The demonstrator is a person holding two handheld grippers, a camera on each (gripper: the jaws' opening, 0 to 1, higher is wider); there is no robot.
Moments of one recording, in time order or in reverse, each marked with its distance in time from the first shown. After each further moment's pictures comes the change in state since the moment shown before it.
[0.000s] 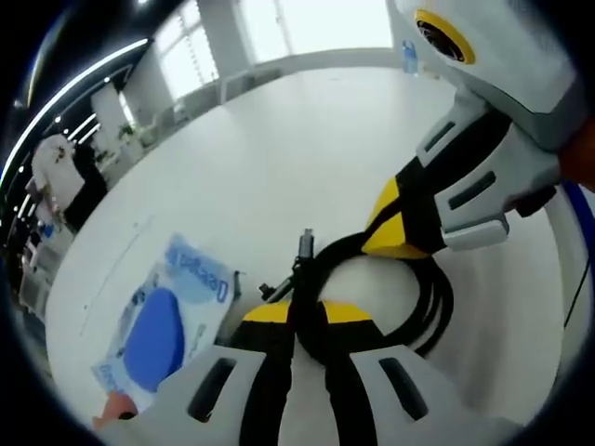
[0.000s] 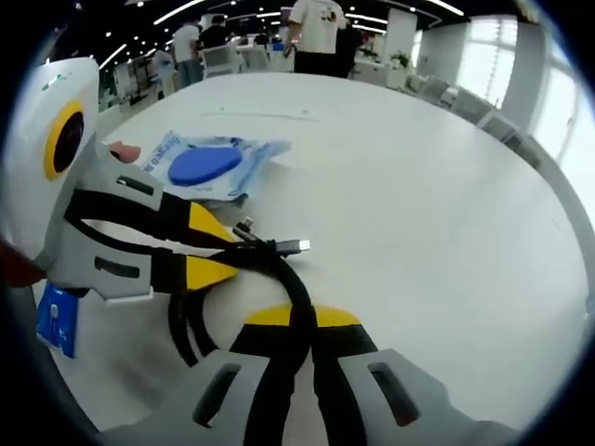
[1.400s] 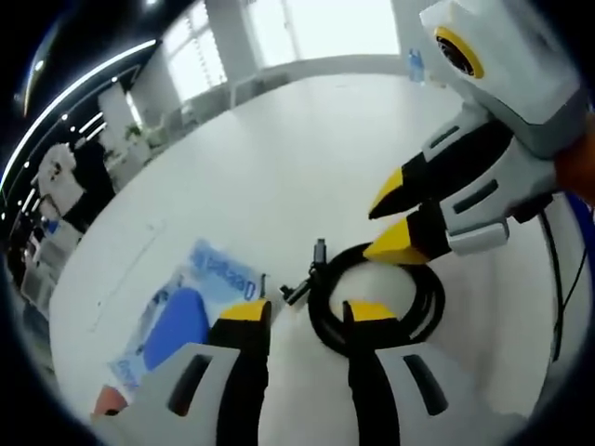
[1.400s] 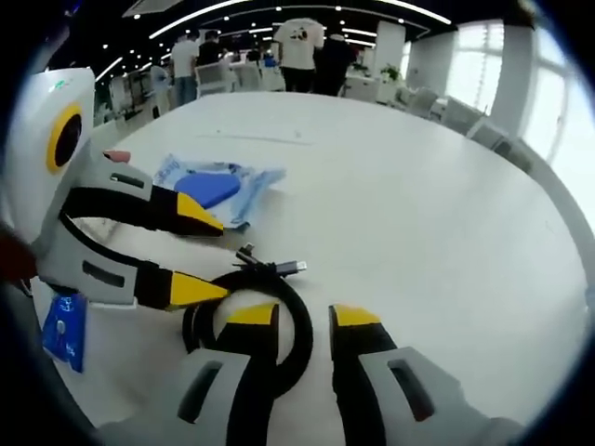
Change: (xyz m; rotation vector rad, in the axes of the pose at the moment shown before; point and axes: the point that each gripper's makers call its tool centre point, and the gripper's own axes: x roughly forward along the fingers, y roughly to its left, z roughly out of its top) left arm -0.028 0.013 0.010 -0.023 -0.021 0.022; right arm -0.019 0.000 0.019 0.025 -0.080 -0.033
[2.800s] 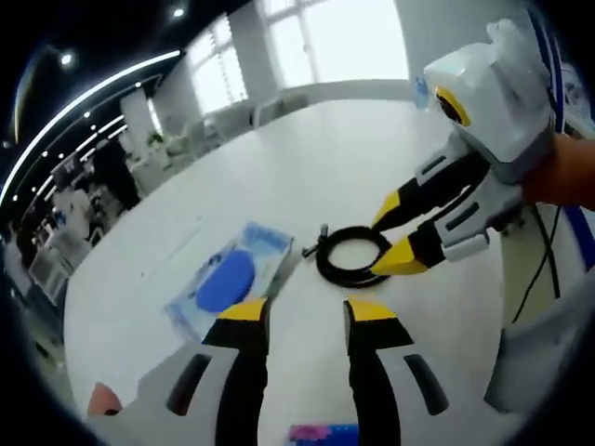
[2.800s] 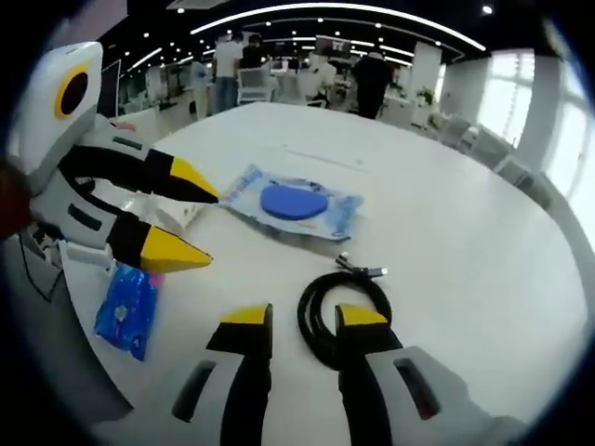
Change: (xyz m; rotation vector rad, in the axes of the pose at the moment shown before) left arm -0.133 0.006 -0.033 -0.053 -0.093 0.064; right arm -0.060 0.096 0.012 -0.137 -0.056 0.108
